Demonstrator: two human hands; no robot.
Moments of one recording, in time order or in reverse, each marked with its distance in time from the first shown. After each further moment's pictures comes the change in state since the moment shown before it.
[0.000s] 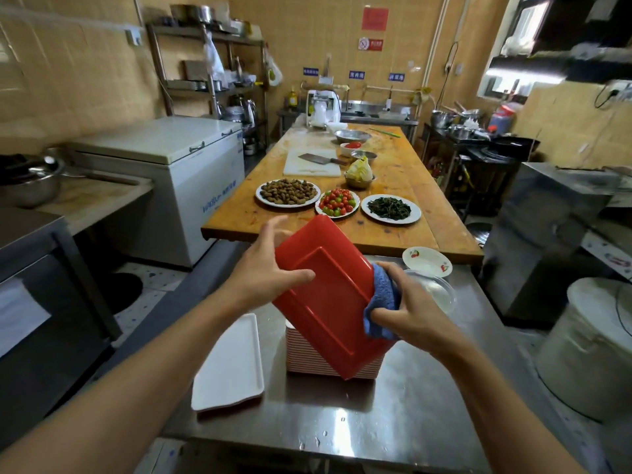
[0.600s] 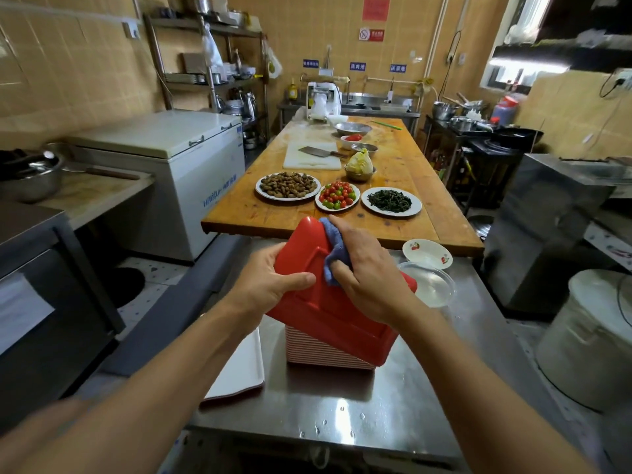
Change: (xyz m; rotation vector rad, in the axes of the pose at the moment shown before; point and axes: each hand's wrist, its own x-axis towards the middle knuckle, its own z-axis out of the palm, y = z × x) left_hand -0.025 -0.001 0.019 -0.499 -0.095 -0.065; right_hand 0.033 -0.029 0.028 -0.470 0.120 -0.271
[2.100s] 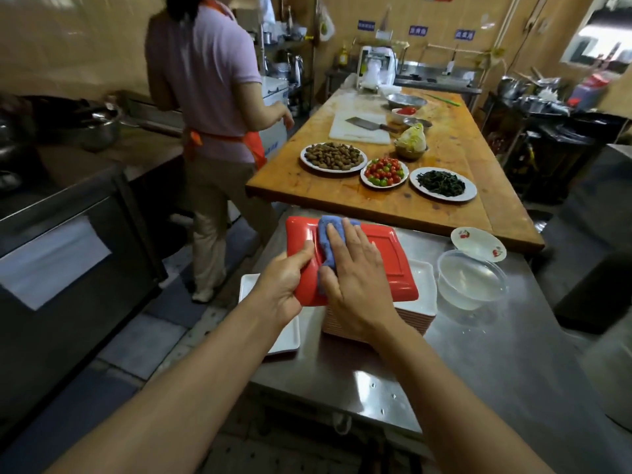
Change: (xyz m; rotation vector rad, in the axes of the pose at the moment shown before) left_hand -0.013 -0.037 -0.017 -0.559 0.389 -0.323; right_hand -0.007 -0.039 0.093 -0.132 -0.130 0.011
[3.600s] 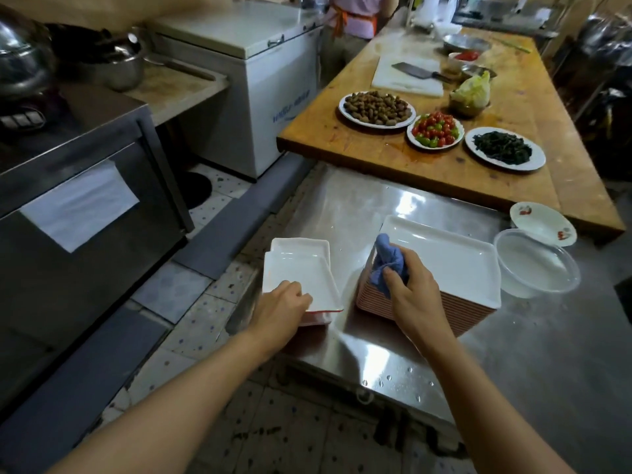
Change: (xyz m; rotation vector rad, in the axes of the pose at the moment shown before) left_hand 0.042 -0.091 -0.143 2.034 -0.102 0.492; right_hand -0.011 0.029 0.055 0.586 0.031 0.395
